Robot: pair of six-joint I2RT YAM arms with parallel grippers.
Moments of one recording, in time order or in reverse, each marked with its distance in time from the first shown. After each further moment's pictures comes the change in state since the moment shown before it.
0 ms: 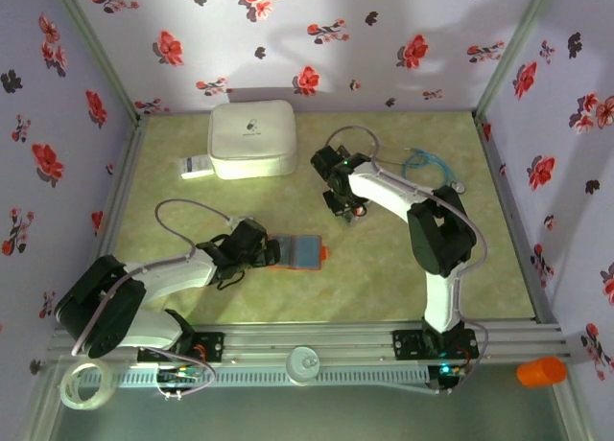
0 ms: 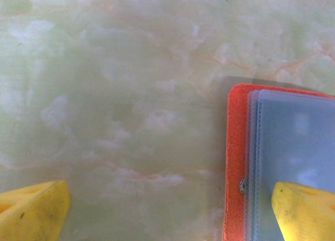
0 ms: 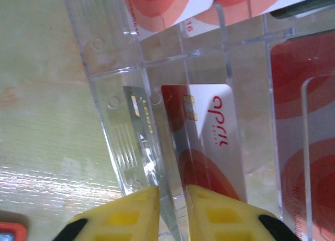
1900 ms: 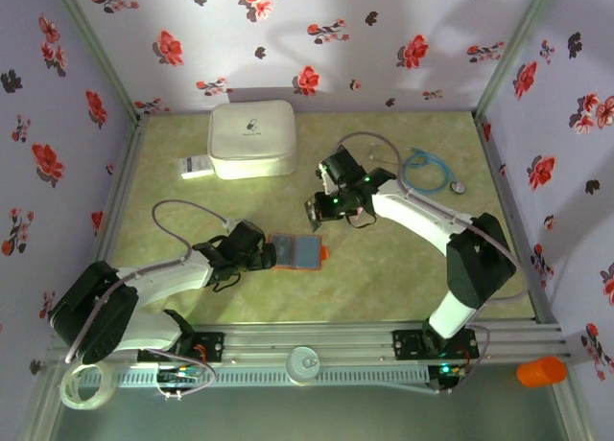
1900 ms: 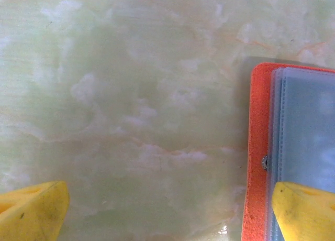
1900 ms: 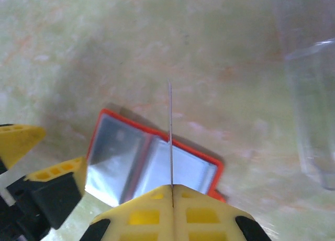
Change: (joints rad) left arm -0.001 -0.047 -0.001 -0.094 -0.008 0.000; right arm 0.056 -0.288 -0.233 0.279 -0.492 0.190
